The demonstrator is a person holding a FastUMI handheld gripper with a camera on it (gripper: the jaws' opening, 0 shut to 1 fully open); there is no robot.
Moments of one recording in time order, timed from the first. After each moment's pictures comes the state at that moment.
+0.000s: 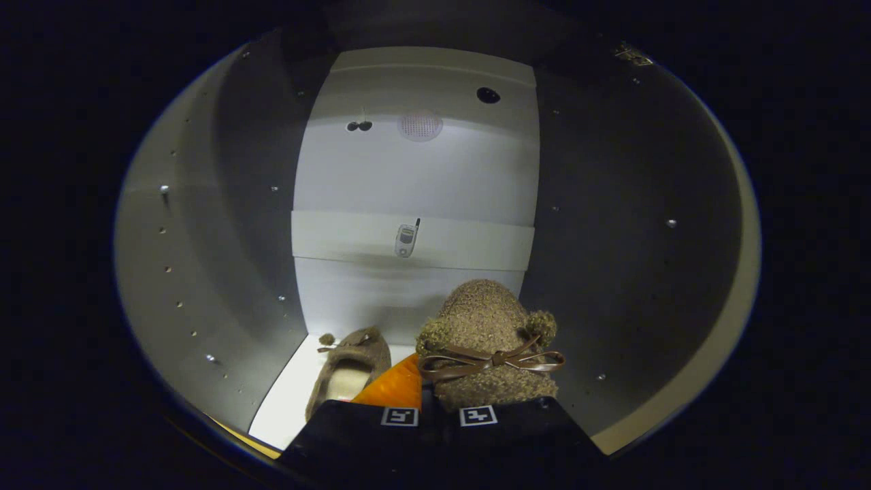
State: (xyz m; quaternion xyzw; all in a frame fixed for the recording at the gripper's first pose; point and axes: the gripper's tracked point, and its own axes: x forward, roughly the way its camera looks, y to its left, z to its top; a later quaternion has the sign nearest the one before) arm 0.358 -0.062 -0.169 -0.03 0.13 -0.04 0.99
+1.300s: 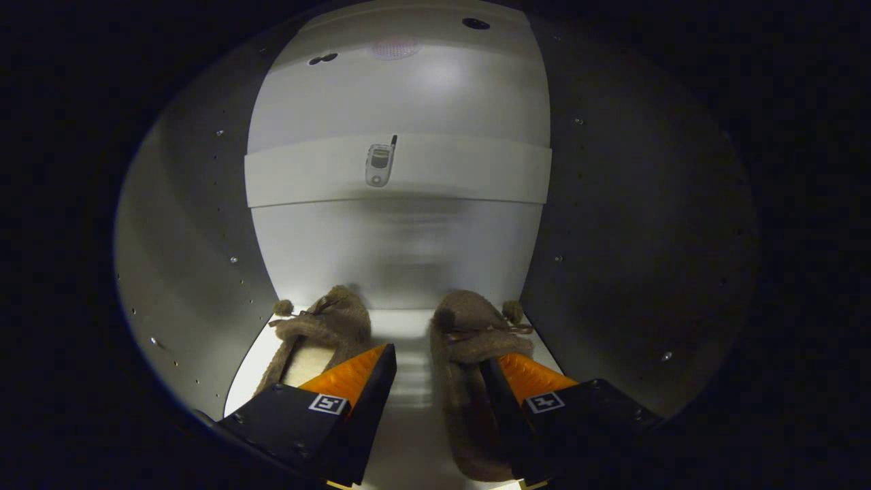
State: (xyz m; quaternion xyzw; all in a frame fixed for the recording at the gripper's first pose) arm 0.373 -0.079 -0.244 -0.02 0.23 -0.05 0.97
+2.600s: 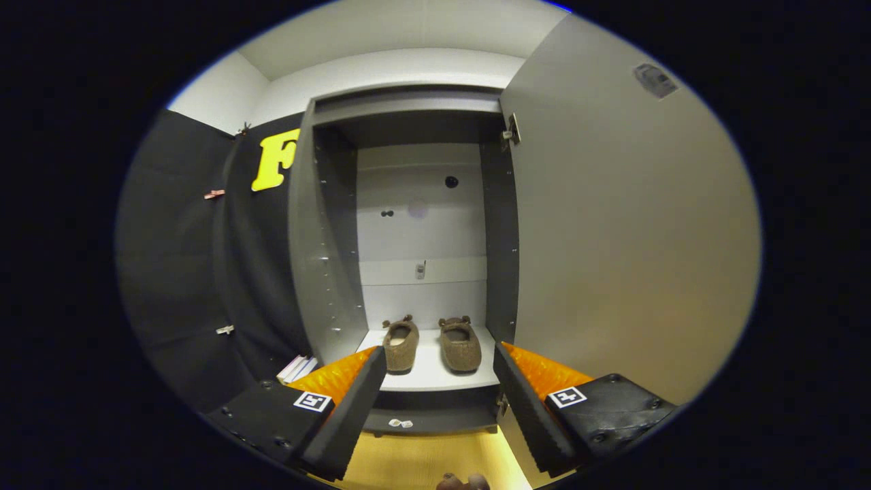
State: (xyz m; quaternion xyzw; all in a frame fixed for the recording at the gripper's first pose) arm 0.032 -0.068 -0.049 0.03 0.06 0.00 1.00
